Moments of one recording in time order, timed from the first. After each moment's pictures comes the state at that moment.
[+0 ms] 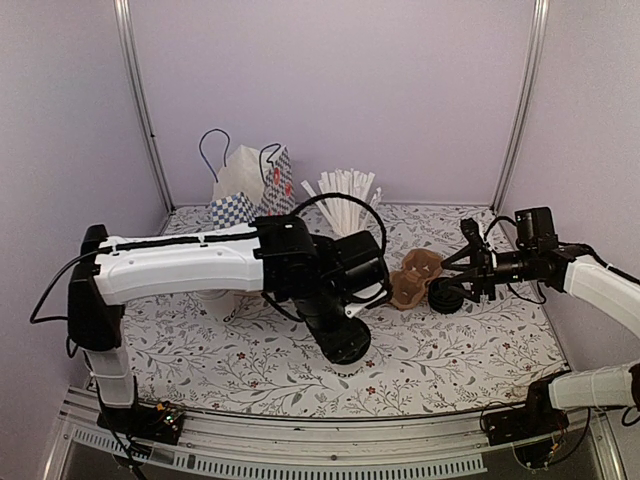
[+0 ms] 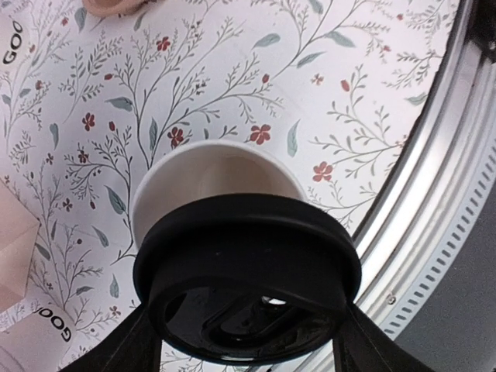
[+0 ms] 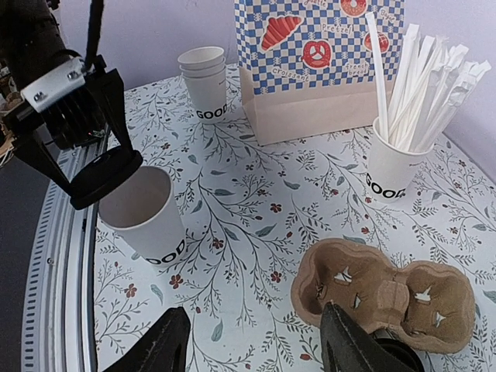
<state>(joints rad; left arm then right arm) -1.27 1.91 1.80 -1.12 -0.09 -0.20 0.19 1.13 0.74 -0.35 -0.98 -0.59</state>
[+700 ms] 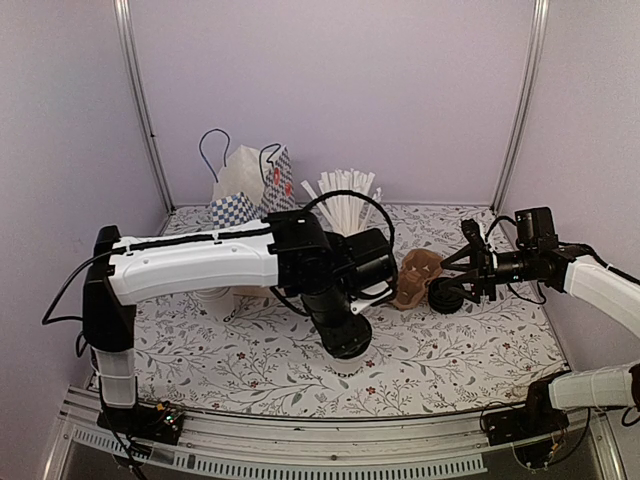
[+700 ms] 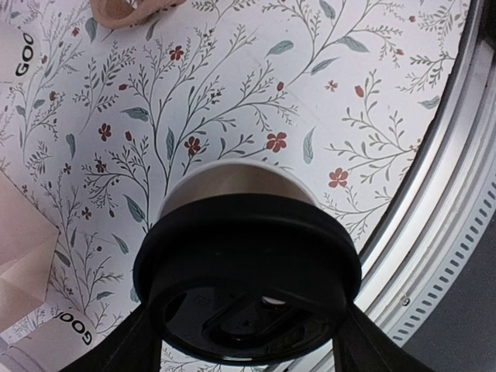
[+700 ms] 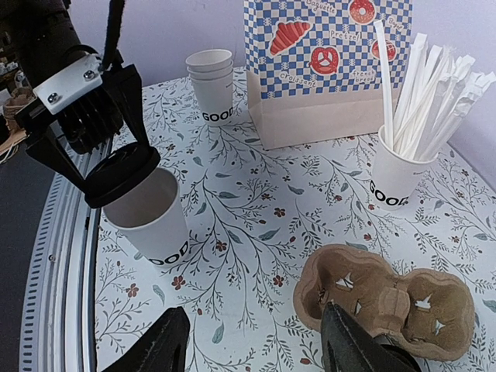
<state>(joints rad) -1.26 2.00 1.91 -1.21 -0.14 -0.15 0.19 1.12 0.74 -0.35 -1.00 -0.62</state>
